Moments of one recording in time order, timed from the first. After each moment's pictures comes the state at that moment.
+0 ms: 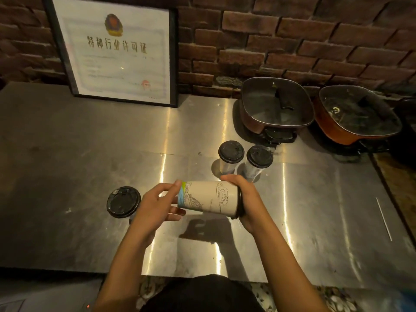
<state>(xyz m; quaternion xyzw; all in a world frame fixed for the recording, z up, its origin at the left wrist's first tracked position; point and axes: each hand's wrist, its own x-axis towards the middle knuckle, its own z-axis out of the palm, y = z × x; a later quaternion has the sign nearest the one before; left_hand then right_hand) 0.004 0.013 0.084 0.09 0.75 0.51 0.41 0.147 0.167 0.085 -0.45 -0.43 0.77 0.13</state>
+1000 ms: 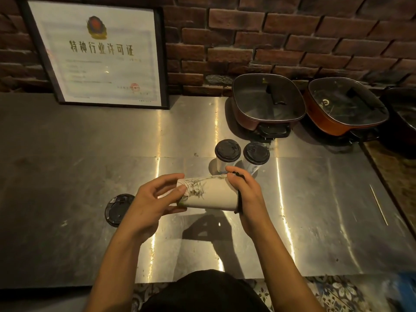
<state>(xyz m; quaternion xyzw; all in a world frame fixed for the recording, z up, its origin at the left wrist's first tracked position) -0.021 0.012 0.098 0.17 0.65 0.59 0.45 0.145 0.148 0.090 -0.43 -0.47 0.73 0.26</state>
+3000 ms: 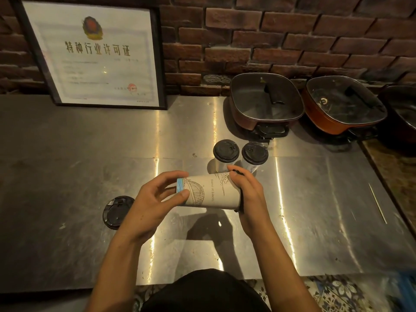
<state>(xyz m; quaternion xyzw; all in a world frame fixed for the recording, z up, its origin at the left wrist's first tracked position) -0.021 0.015 0.096 0.25 0.66 0.56 0.43 0.144 0.154 0.085 -0.44 -0.46 0.72 0.27</state>
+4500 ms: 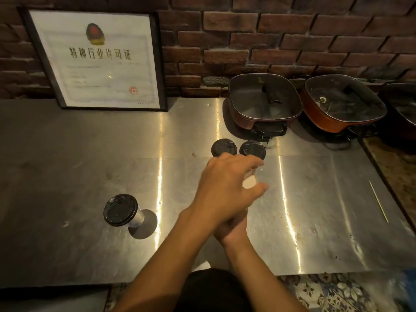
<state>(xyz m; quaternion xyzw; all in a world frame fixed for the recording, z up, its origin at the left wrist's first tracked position) 0.078 0.104 0.153 0.58 0.73 0.33 0.12 0.145 0.114 0.057 -0.28 0.10 0.92 0.25</state>
